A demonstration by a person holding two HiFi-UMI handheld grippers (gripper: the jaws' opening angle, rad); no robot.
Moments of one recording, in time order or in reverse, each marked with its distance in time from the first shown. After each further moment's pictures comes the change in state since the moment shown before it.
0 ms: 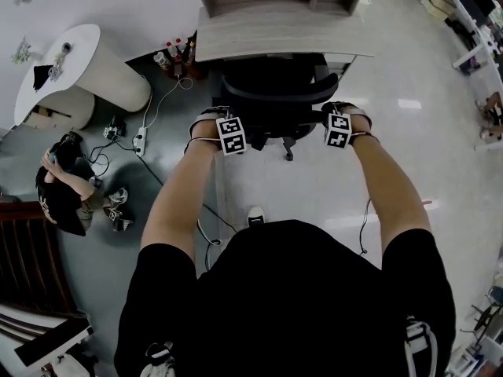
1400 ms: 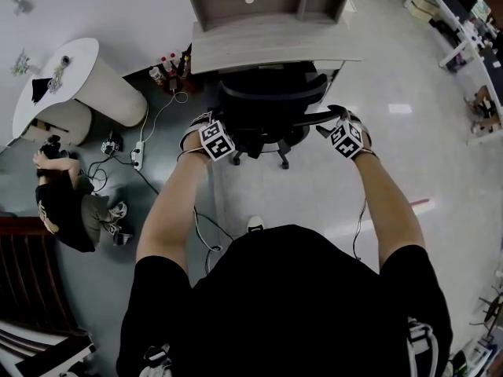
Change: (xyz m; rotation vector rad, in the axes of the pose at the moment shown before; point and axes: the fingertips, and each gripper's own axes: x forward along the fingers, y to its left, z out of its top) left arm -0.046 0.002 -0.010 -0.271 -0.196 0.039; right arm -0.086 -0.003 0.008 0.515 -0.228 -0.197
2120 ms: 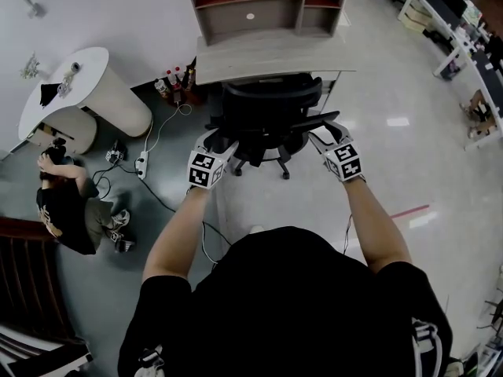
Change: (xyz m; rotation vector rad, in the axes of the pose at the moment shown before) left arm -0.134 -0.026 0.029 -0.606 -0.654 0.130; right arm -0.098 0.040 0.063 0.442 -0.391 -0.100
